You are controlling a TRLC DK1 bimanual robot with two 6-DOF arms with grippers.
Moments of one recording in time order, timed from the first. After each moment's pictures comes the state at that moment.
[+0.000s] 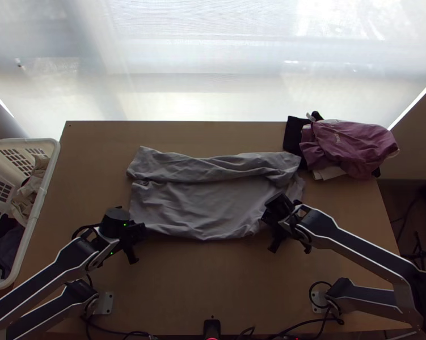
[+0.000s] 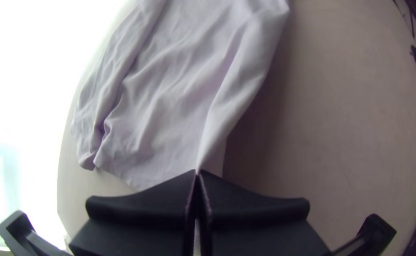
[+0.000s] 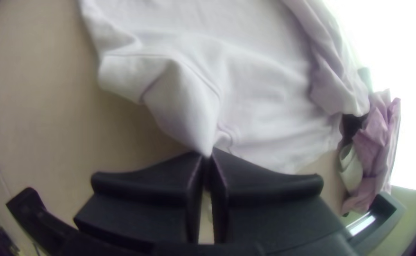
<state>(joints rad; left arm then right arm) -0.54 0.94 0.47 -0.42 -0.11 0.77 0.73 1.30 0.75 -0.67 0.20 -0.36</state>
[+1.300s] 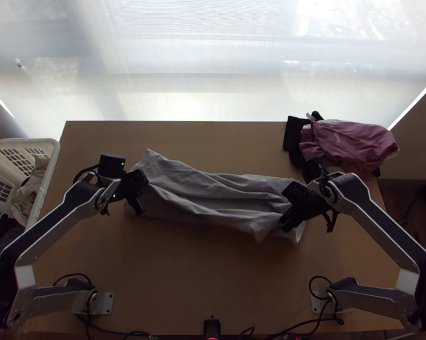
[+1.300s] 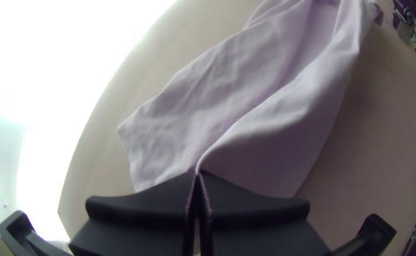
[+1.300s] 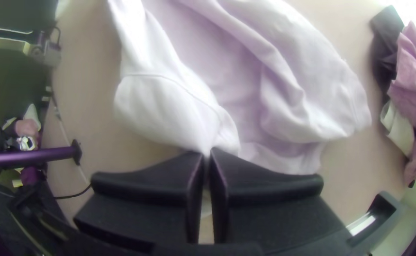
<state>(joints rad) -0.28 1.39 0.96 -0.44 0.05 0.77 0.36 1.36 1.06 -1.09 -0.32 -0.37</state>
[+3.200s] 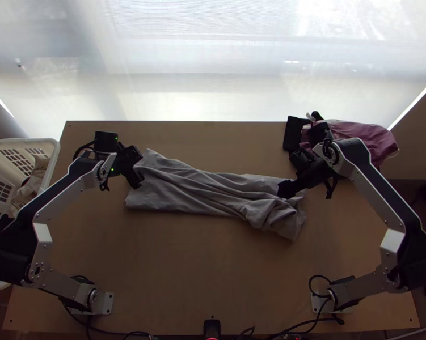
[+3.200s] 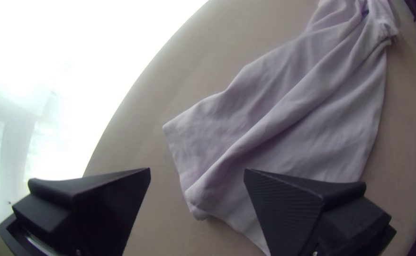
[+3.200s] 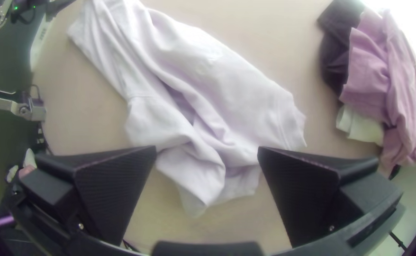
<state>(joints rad) -0.14 1.64 1.16 -0.36 0.06 0.83 0.24 1.61 1.41 -1.17 -0.25 -0.26</state>
